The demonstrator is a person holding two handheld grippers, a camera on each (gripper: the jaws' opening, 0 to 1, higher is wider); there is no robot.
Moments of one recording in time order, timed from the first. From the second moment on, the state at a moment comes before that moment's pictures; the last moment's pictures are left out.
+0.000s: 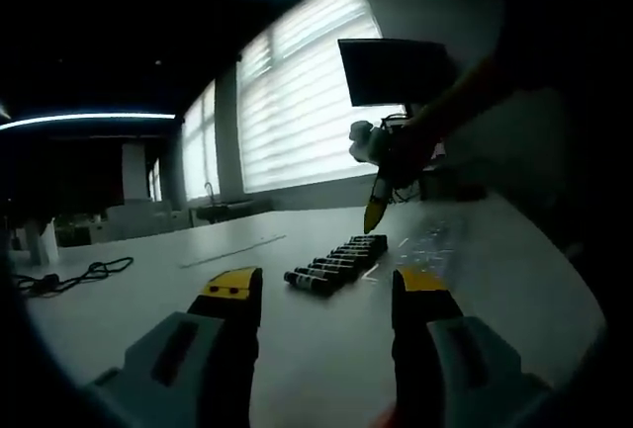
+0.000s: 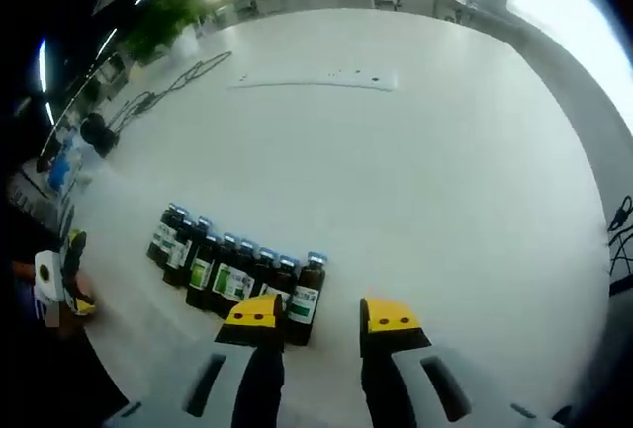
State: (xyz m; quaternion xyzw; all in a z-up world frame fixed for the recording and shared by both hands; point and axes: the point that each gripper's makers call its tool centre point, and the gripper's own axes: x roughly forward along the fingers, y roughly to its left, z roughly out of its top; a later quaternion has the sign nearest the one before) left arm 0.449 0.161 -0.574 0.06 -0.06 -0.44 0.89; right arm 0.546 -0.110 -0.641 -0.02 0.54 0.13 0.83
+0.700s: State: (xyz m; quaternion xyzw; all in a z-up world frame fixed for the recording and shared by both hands) left arm 0.451 0.167 -0.570 0.04 -0.07 -0.44 0.89; right arm 0.546 -0.109 -0.647 -0.03 0.57 0.13 0.81
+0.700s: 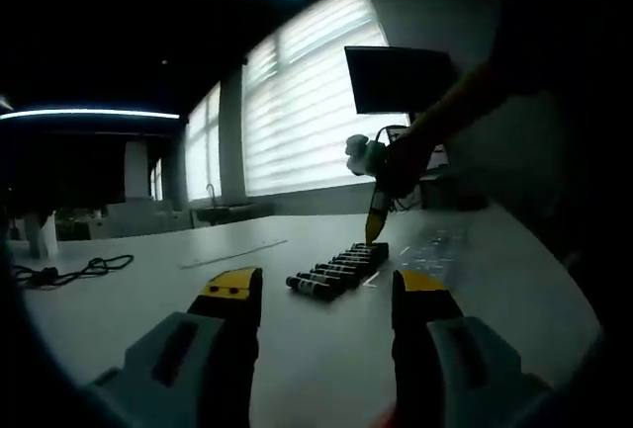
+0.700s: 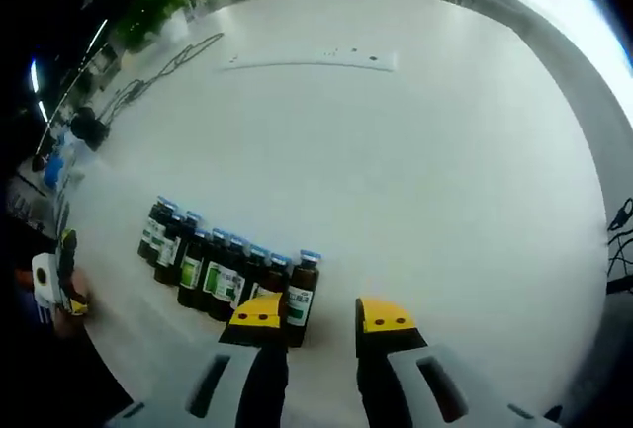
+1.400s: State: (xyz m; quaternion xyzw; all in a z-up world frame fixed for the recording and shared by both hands) left arm 0.450 0.168 -0.565 0.02 -0.07 -0.44 0.89; right arm 0.542 -0.110 -0.656 -0.05 0.60 0.11 0.79
